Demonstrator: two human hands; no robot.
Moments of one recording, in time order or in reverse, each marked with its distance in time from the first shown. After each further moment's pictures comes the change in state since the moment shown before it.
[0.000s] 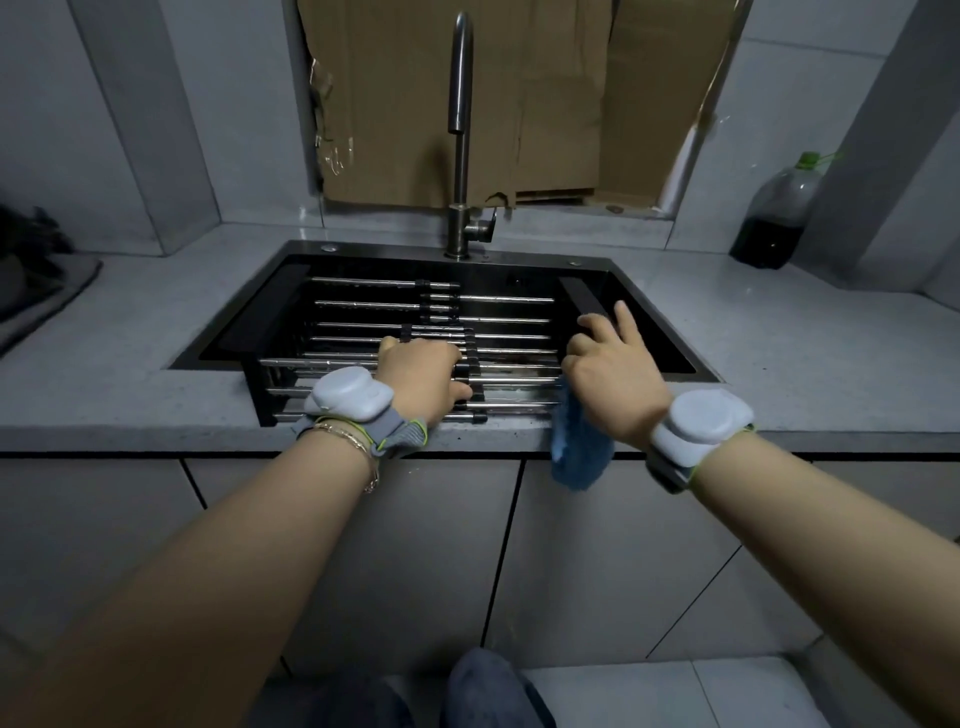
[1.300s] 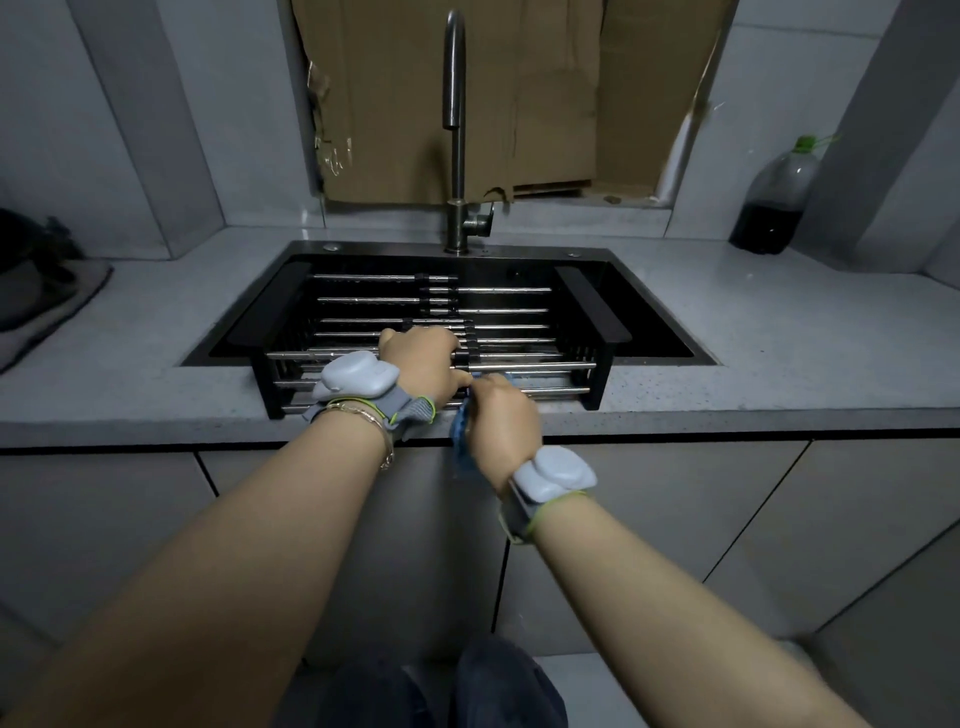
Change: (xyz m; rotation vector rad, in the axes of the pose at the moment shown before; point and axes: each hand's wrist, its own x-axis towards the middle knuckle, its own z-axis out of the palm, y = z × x) left_hand -0.001 0.003 0.002 -0.047 0.045 -0.061; right_hand 0.011 -0.114 0.025 0.867 0.239 0.289
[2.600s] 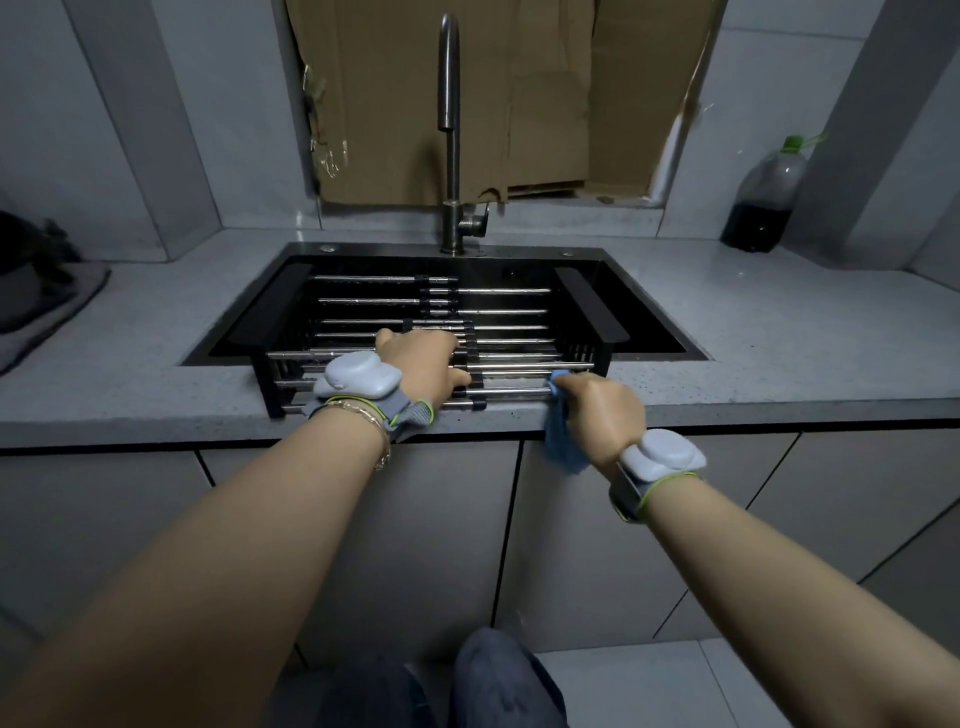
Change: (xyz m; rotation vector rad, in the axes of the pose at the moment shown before) left_hand -0.006 0.000 -0.002 0.056 -0.037 0.023; right_hand -0.008 0.080 -0.048 -0.234 0.009 0.026
